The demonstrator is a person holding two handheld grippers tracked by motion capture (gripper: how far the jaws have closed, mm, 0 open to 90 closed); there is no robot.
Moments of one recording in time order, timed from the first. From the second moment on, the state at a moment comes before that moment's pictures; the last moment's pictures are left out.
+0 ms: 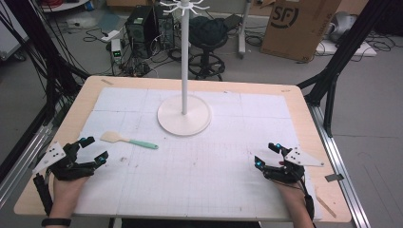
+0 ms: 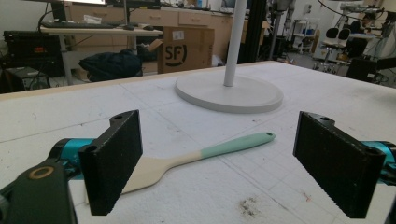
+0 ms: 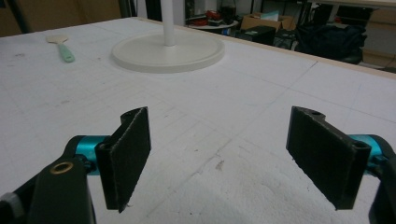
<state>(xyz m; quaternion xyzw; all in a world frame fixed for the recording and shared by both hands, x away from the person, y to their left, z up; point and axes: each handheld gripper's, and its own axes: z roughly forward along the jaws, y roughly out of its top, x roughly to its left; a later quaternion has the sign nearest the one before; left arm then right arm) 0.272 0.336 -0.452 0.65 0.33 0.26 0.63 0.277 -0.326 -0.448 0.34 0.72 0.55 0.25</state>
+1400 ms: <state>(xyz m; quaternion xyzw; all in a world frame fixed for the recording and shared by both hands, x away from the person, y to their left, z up) 0.299 0.256 -0.443 0.80 0.27 0.18 0.51 0.277 -0.325 -0.448 0.34 0.72 0.55 0.25</state>
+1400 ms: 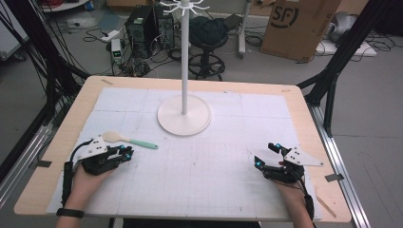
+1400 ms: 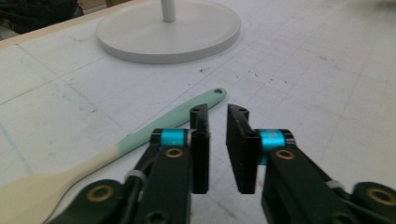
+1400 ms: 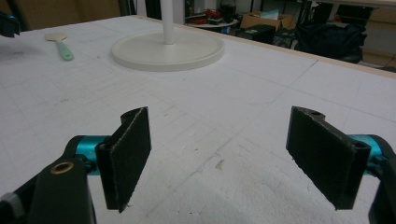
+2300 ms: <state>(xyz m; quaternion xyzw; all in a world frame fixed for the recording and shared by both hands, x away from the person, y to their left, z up) 0.368 0.180 -0.447 0.83 0.35 0.22 0.37 0.280 -0.324 -0.448 0.34 0.73 0.54 0.25</state>
